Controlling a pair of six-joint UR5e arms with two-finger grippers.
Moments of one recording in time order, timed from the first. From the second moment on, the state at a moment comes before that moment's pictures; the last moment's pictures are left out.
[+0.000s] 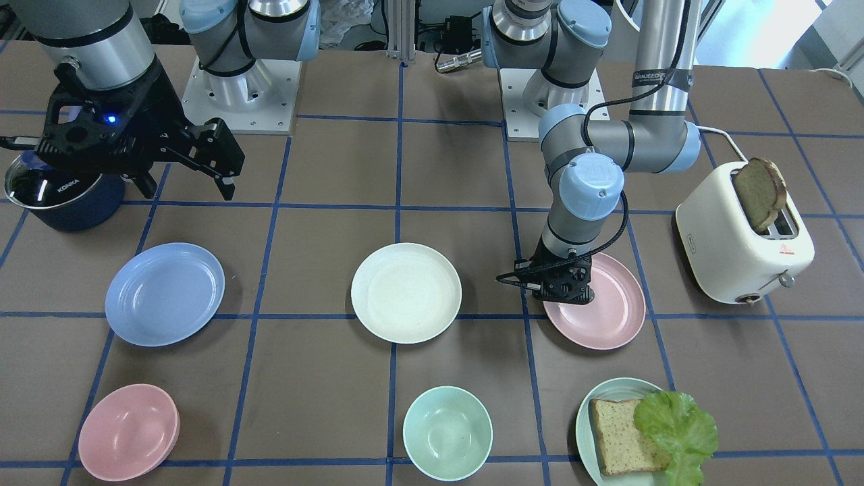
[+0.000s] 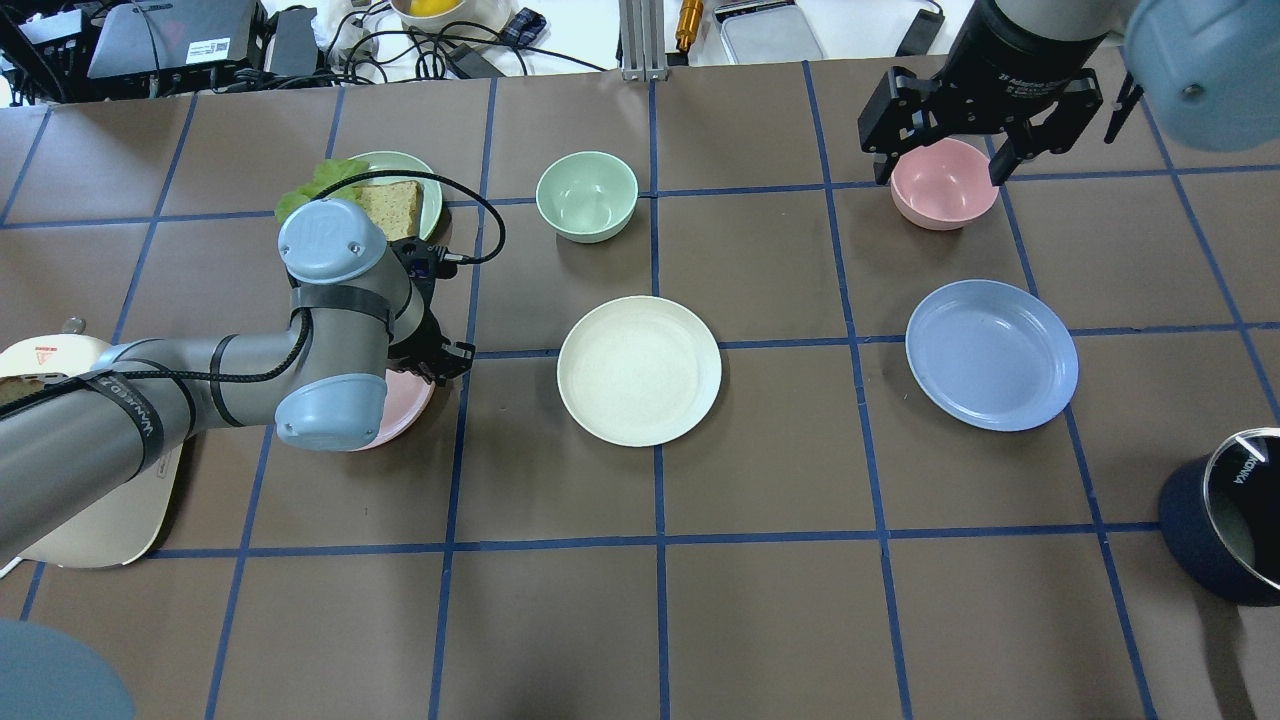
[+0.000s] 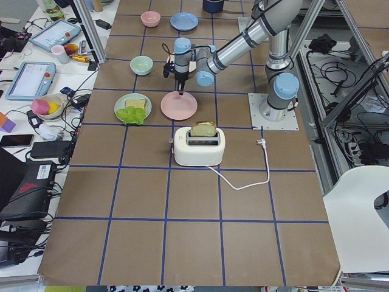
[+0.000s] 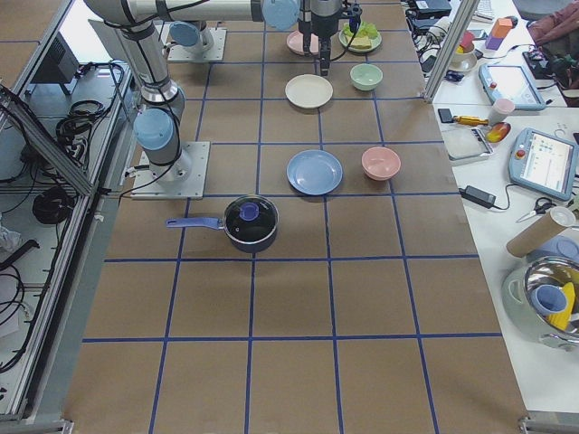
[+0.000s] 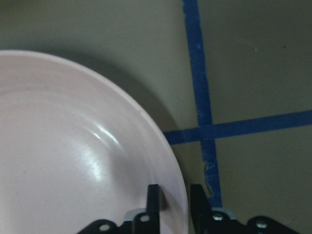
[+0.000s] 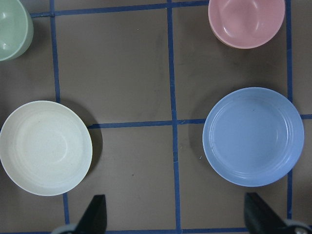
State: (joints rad) left arm -1.57 -1.87 -2.07 -0.70 1.64 0.15; right arm 1.56 -1.53 1.52 -1.64 -1.53 0.03
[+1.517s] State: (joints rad) left arm -2.13 -2.03 -1.57 -1.06 1.76 -0.56; right arm 1.09 -1.36 1.61 -1.70 -1.57 -0.40
